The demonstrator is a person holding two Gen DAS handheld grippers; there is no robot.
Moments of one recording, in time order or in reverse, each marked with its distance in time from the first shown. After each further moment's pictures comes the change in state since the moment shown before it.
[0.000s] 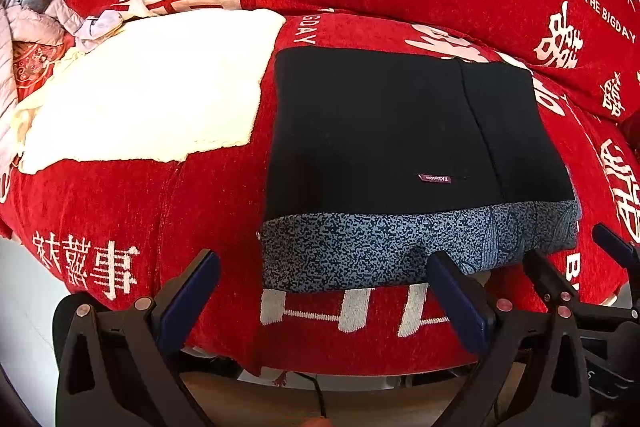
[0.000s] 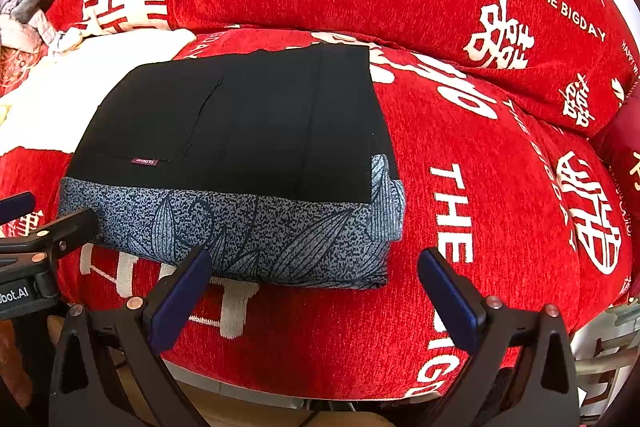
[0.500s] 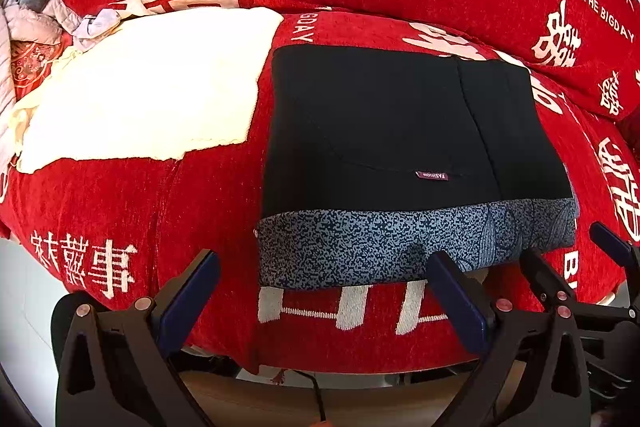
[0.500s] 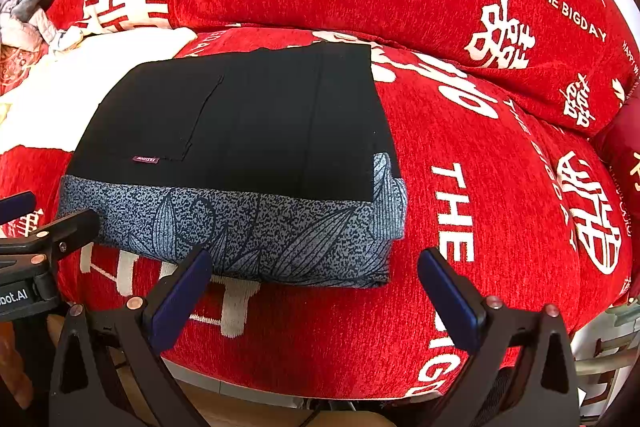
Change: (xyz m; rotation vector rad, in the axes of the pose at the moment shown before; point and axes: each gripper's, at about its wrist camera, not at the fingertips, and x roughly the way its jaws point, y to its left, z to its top) left arm 0.000 -0.001 -0.001 0.000 0.007 -0.009; right arm 0.000 0.001 0.000 0.000 0.000 0.000
